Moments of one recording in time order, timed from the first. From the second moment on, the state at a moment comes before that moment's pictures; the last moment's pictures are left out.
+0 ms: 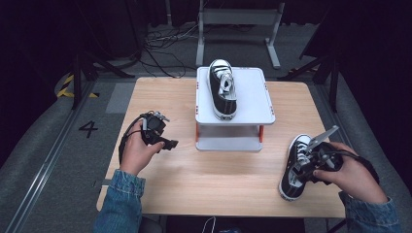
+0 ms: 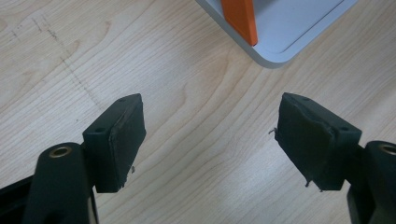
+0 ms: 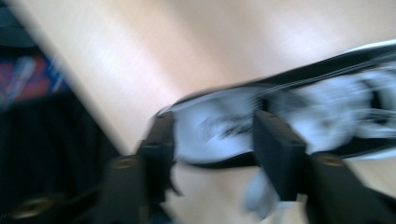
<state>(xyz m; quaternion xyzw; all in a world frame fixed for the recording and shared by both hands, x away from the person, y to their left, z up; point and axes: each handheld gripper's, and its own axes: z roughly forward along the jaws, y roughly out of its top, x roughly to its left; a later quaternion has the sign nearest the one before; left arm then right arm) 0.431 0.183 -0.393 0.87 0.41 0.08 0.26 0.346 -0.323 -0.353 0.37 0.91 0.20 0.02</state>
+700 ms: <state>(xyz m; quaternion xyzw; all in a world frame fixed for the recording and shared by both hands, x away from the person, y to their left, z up) 0.423 0.198 -0.392 0.86 0.42 0.09 0.26 0.392 -0.336 -0.387 0.45 0.88 0.11 0.10</state>
